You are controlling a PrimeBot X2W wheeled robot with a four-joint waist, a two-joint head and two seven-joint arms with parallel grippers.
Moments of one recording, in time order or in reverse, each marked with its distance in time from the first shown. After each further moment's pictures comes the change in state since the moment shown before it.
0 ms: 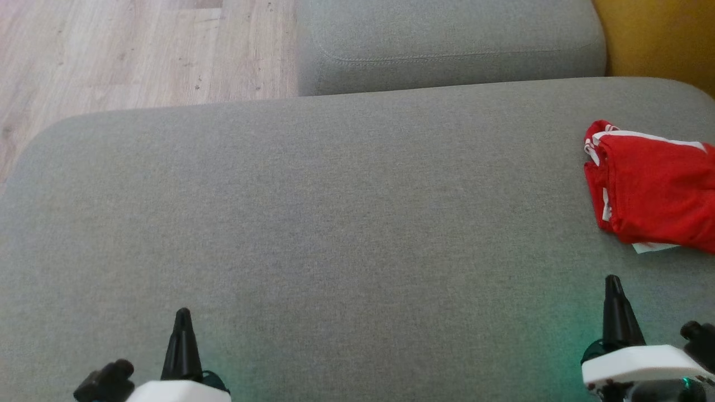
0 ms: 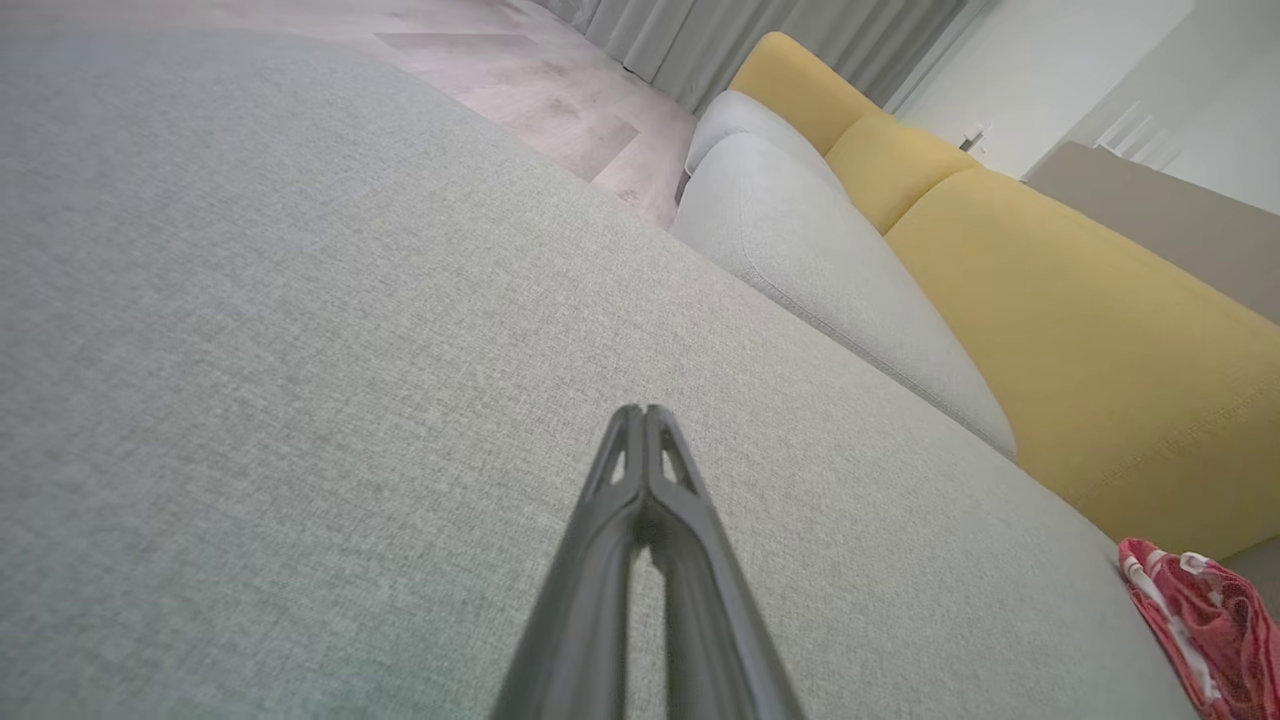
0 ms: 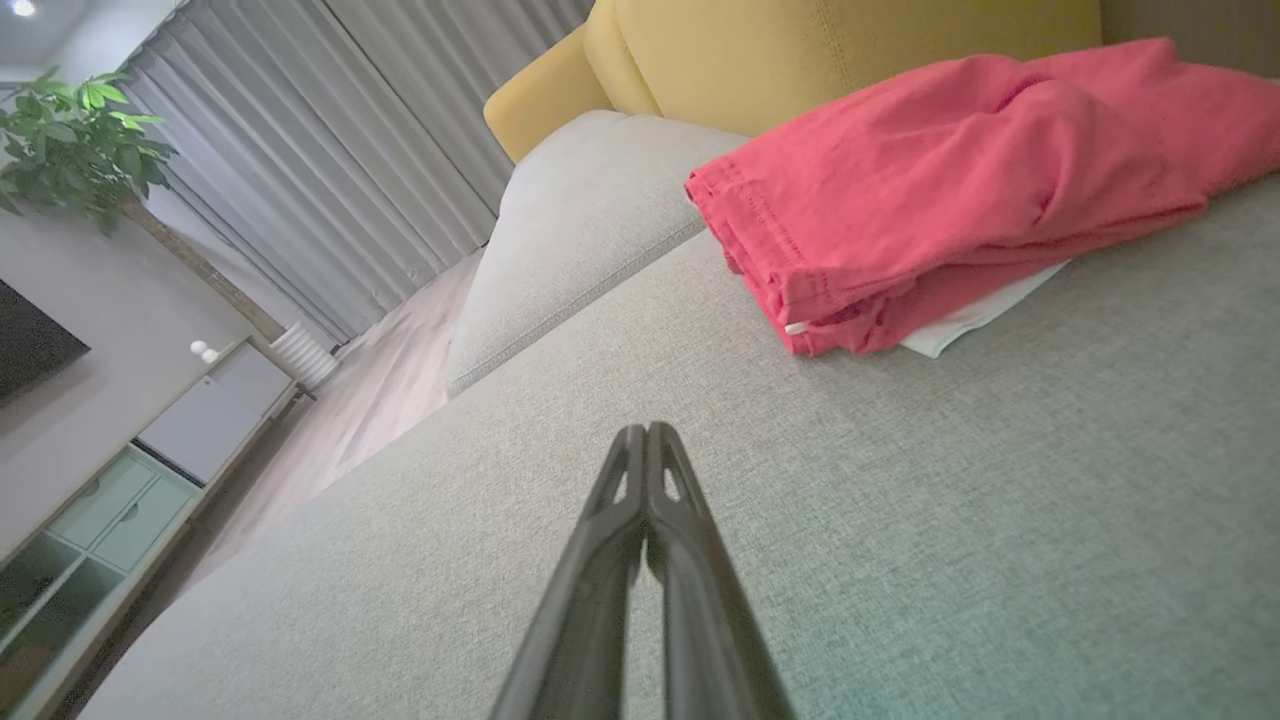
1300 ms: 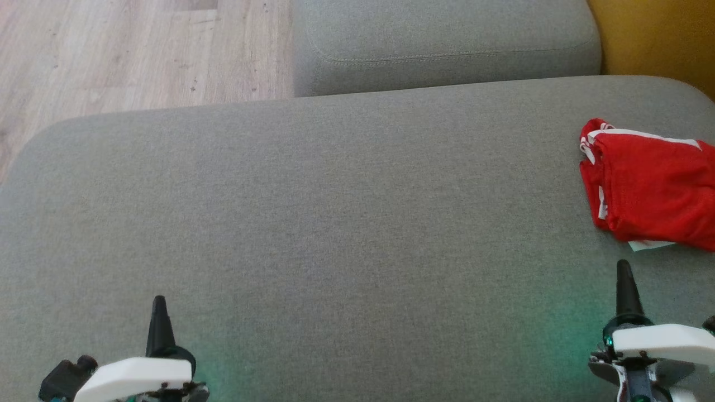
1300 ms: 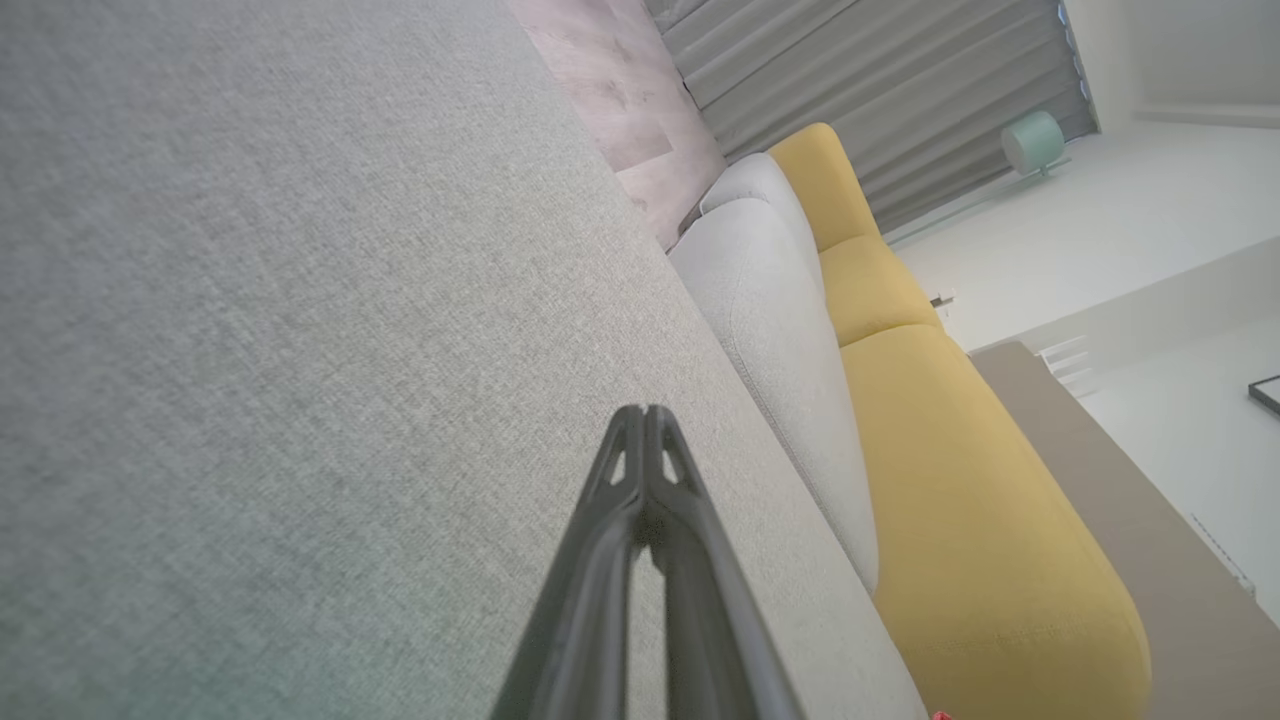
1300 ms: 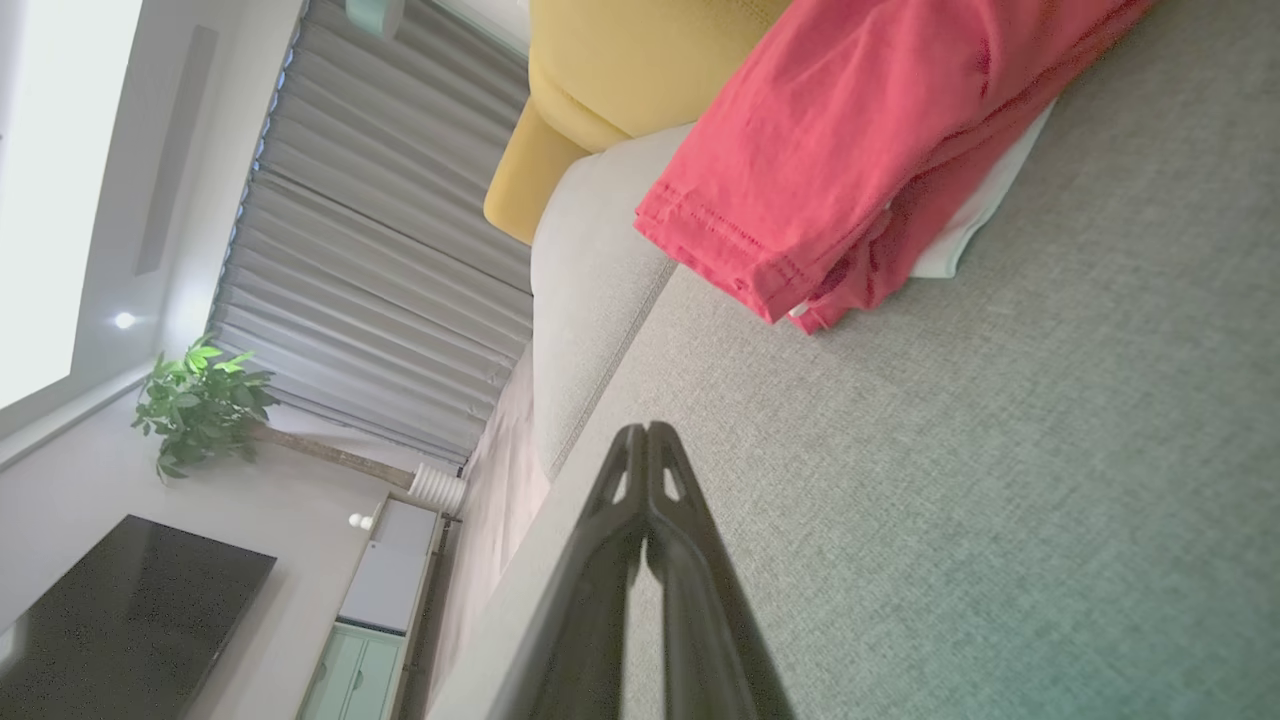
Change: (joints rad) left arm -0.060 0.000 0.072 -0.001 -0.432 -0.027 0.107; right arm -0.063 0.000 -0.026 0.004 0.465 0.000 0.111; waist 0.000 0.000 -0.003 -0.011
